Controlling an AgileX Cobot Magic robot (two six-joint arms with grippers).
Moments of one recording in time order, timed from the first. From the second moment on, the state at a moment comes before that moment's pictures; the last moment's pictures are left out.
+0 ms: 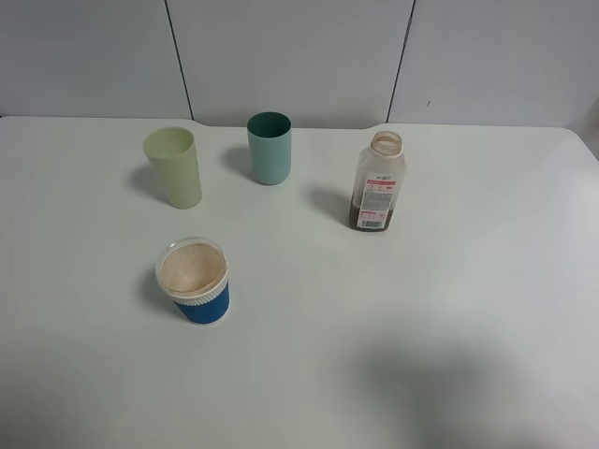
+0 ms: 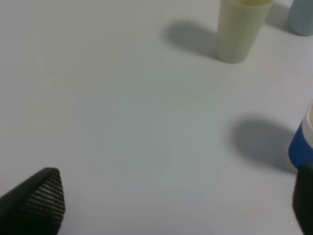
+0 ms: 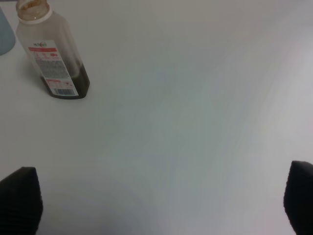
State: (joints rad) left arm -0.05 0.01 -0.51 0.00 1.06 -0.02; right arm 0.01 0.00 -0.51 0.08 1.06 -0.04
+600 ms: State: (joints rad) left arm -0.05 0.01 -0.51 0.00 1.06 -0.02; right arm 0.01 0.10 -0.53 0.08 1.00 -0.05
